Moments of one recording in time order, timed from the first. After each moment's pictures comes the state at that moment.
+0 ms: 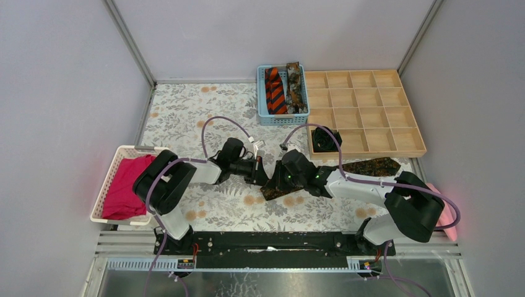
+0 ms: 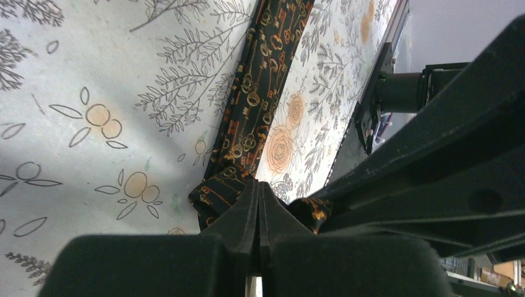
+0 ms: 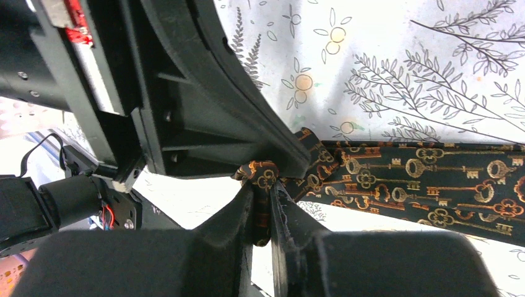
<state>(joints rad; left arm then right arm) -0.54 1.71 0.63 0.39 0.85 -0.58 0.92 1.44 0.72 -0.04 -0.03 0.83</state>
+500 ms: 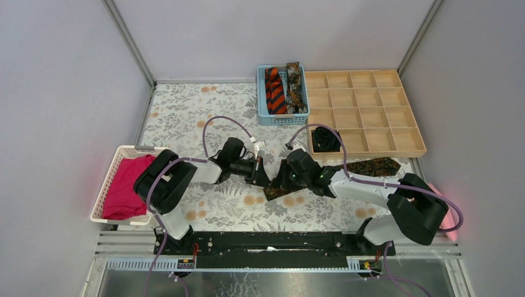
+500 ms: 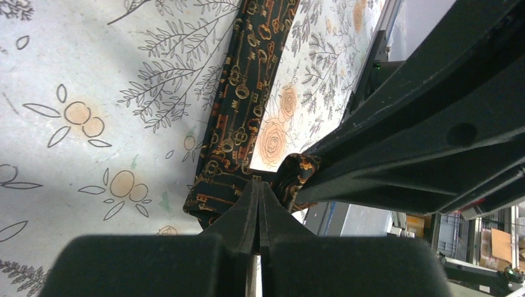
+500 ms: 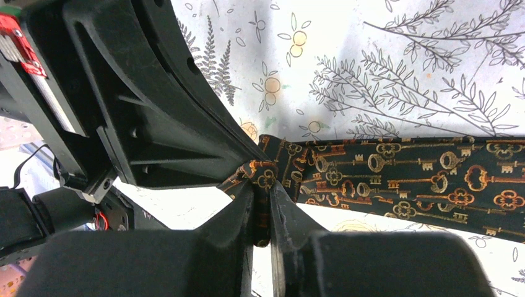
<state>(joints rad) -0.54 1.73 0.64 0.40 0.91 -0.57 0.87 1.41 0.68 -0.04 -0.05 0.82</state>
